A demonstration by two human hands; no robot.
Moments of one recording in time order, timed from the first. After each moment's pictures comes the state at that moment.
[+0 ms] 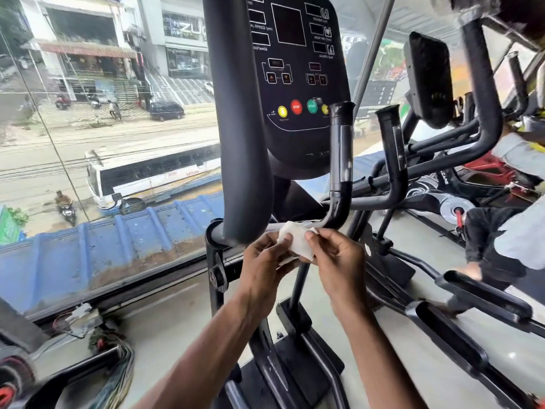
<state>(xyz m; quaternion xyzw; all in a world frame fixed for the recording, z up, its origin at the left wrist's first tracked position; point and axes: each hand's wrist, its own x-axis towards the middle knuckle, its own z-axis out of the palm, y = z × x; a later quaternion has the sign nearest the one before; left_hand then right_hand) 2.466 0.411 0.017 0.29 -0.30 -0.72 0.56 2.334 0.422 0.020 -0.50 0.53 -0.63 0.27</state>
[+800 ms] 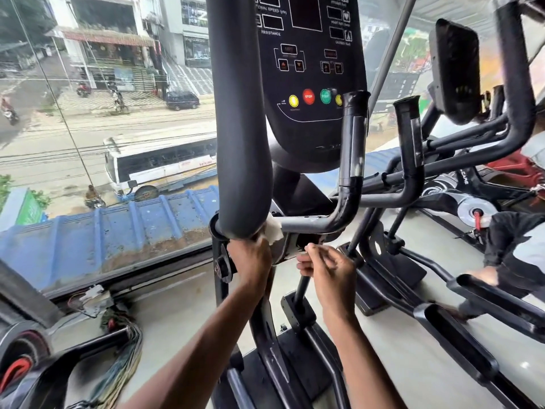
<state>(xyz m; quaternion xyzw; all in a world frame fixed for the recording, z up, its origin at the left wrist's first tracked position) 2.467 0.353 -0.036 0.56 -0.35 -0.40 0.63 2.341 0.415 -0.023 -0.41 0.58 -0.62 0.33</state>
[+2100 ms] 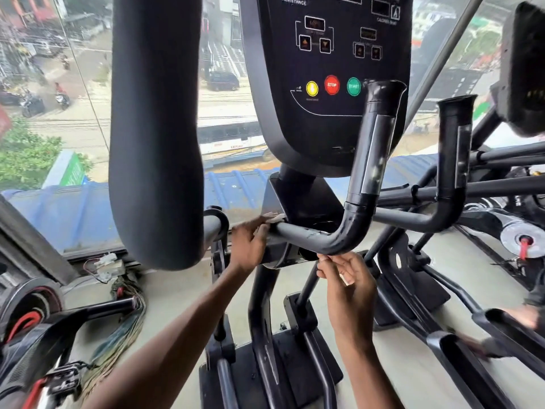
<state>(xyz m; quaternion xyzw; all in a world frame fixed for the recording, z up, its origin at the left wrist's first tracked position) 2.462 0.277 -0.085 0.54 -0.56 -0.28 0.56 2.285 0.387 -0.024 -0.49 0.55 -0.60 0.32</state>
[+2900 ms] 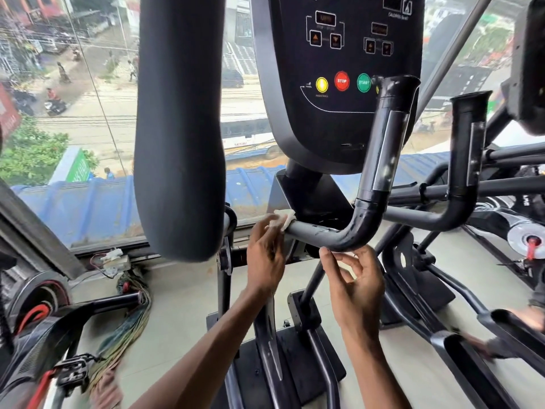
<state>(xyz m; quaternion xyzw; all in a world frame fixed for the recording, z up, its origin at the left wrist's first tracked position) 2.432 0.317 -0.088 0.52 -0.56 -0.19 0.61 2.291 0.389 -0.018 -0.51 0.53 -0.61 0.30</state>
